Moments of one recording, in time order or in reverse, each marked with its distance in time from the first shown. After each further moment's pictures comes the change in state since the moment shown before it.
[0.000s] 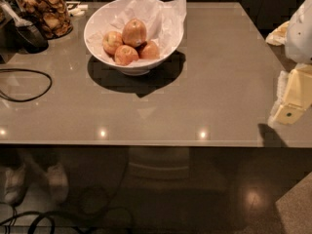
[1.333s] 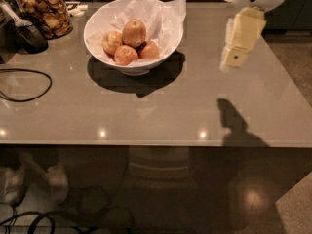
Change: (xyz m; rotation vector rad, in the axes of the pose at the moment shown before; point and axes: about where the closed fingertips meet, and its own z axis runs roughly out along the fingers) arm -0.097 -0.073 -0.008 0.038 -0.051 -0.090
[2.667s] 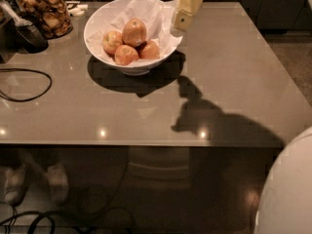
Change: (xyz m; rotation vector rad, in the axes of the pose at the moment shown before) arm -0.104 -0.077 0.027 -0.026 -0.187 -0.047
